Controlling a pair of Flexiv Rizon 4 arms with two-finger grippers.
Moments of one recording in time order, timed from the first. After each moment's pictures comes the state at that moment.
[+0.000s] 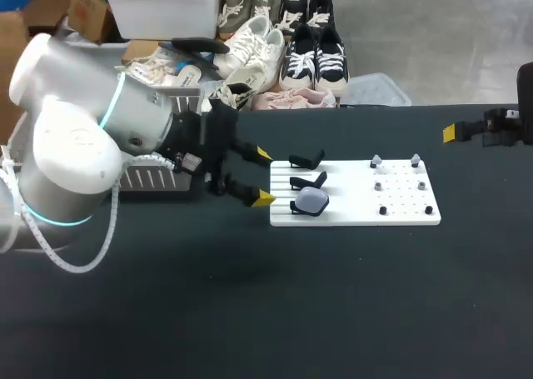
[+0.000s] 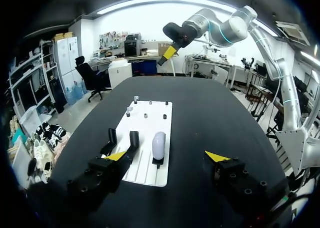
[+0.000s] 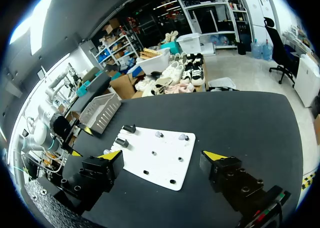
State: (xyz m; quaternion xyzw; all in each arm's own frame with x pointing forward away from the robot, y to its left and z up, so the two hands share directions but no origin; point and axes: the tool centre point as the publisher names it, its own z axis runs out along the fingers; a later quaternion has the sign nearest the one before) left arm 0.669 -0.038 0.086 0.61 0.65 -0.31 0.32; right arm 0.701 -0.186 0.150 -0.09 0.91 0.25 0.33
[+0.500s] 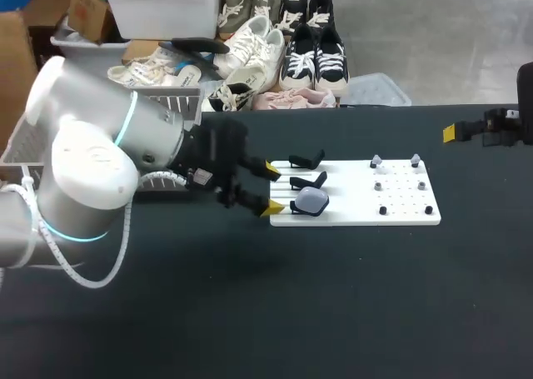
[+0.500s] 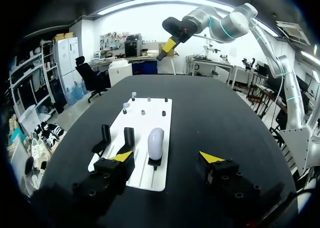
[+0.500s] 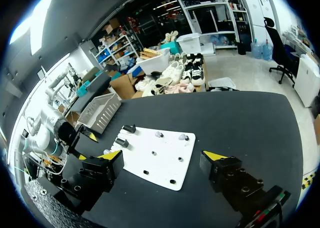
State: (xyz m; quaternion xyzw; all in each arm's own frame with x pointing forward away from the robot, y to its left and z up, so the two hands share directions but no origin) left arm 0.667 -0.051 0.061 0.61 0.65 -0.32 0.33; right arm 0.701 -0.186 0.150 -0.09 0.91 0.25 0.33
